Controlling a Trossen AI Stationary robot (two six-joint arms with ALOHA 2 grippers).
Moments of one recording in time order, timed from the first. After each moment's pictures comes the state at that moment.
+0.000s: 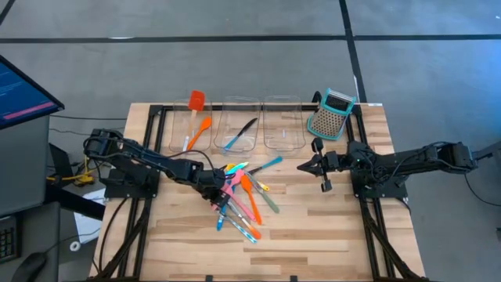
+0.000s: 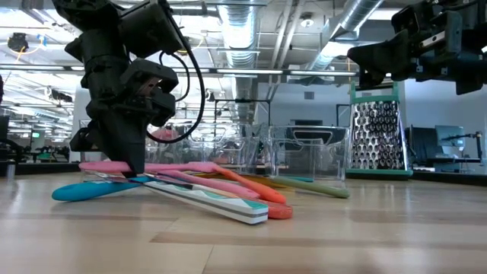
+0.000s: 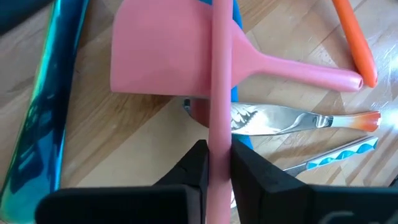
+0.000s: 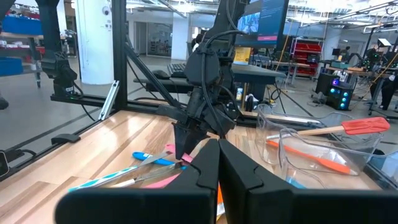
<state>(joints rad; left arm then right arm) -0.13 1.55 0.69 -0.23 0.14 -1.11 -0.14 0.88 0.09 0.85 -0.28 -0.08</state>
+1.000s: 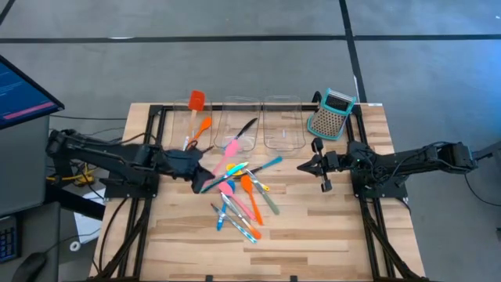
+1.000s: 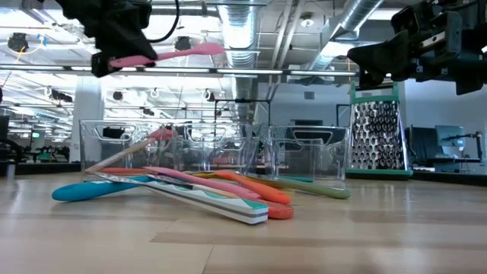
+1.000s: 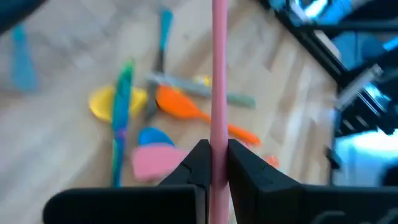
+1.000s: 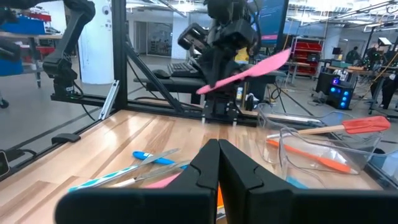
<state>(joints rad) -0.14 0.94 0.69 -0.40 -0.21 -0.80 -0.14 0.88 0.09 0.84 -0.28 -0.08</state>
